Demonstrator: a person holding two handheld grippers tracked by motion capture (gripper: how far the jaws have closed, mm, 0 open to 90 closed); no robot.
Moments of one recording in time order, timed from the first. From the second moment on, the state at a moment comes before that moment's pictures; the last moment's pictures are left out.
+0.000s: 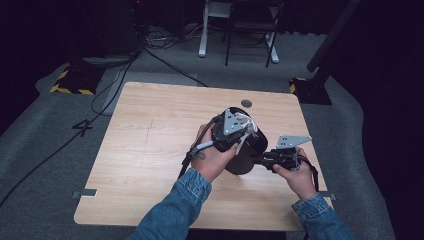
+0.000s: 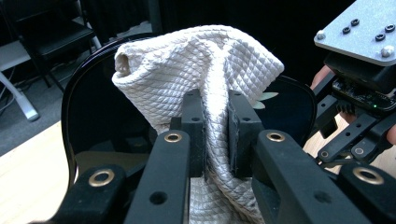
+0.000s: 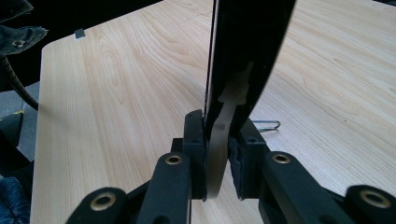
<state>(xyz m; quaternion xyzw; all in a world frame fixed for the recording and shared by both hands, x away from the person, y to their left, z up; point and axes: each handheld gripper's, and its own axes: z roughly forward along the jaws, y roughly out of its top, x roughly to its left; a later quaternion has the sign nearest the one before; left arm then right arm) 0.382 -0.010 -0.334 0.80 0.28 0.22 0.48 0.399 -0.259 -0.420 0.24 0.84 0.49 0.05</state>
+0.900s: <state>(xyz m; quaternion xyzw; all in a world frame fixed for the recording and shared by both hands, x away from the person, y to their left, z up) 0.406 0.030 -0.341 0.79 0.33 0.25 0.45 0.399 -0.259 -0.420 0.24 0.83 0.49 0.05</state>
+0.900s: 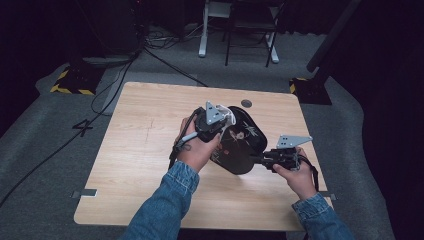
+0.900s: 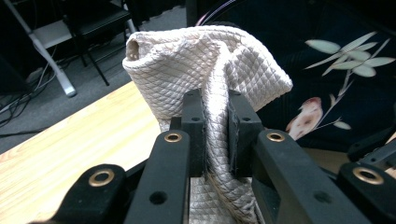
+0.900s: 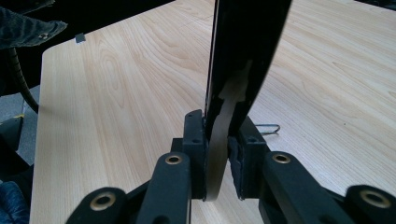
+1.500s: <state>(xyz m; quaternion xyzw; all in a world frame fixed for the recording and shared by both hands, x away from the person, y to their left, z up) 0.389 0.004 -0.341 0.81 0.29 0.22 0.46 0.400 -0.258 -0.421 0.24 0.84 0.49 0.05</state>
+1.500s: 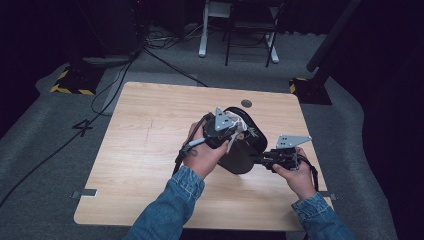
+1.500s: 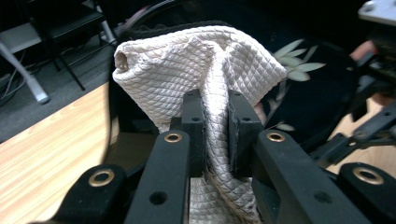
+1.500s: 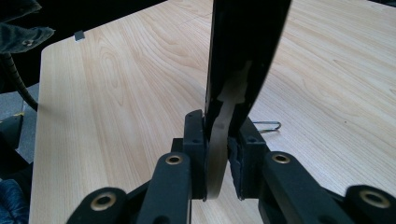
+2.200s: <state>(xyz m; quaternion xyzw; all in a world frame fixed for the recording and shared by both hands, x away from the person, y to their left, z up) 0.377 -0.025 -0.348 0.82 0.25 0.20 0.47 0.399 -0.258 -0.421 0.24 0.84 0.48 0.05</state>
